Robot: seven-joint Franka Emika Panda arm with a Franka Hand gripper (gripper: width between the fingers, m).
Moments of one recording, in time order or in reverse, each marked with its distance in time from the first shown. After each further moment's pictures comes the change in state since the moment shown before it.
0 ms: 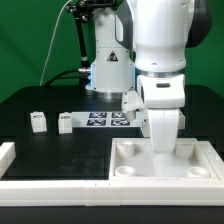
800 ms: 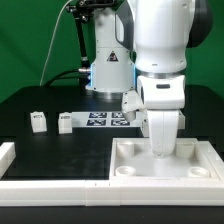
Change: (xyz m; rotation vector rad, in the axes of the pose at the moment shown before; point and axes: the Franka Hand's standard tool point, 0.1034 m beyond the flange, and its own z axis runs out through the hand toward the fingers) arm -0.001 0.000 0.000 0.004 -0.001 0.007
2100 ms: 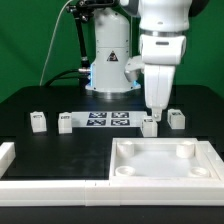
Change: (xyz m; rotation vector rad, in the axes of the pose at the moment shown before) arm 0.002 -0.053 -0.061 -0.035 -0.039 0.154
